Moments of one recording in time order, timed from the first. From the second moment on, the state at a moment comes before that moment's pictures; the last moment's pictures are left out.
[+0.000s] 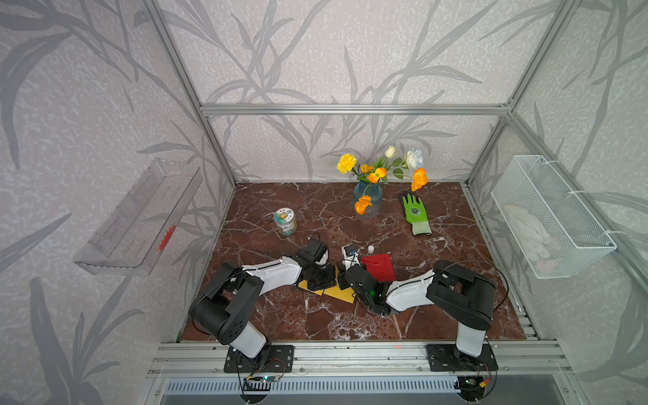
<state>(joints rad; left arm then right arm) -0.55 1.57 0.71 -0.29 0.39 -0.69 1.08 1.87 0.75 0.62 0.49 0.44</state>
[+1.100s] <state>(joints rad) -0.55 1.59 0.70 -0.25 0.41 -0.71 1.10 1.69 0.72 0.46 0.47 0.39</state>
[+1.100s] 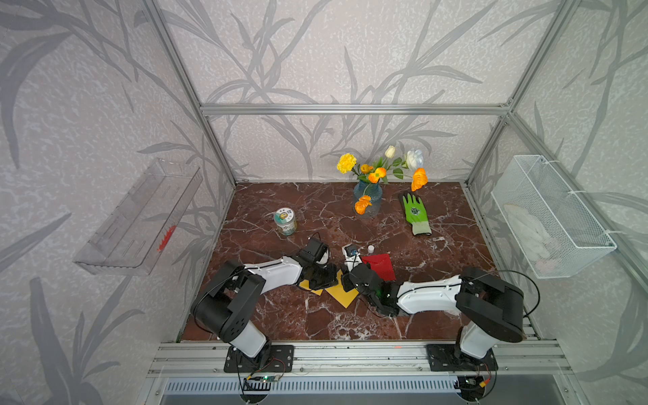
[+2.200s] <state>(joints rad) -0.55 1.59 0.70 -0.23 0.41 -0.72 1.11 1.75 0.69 0.45 0.60 0.37</state>
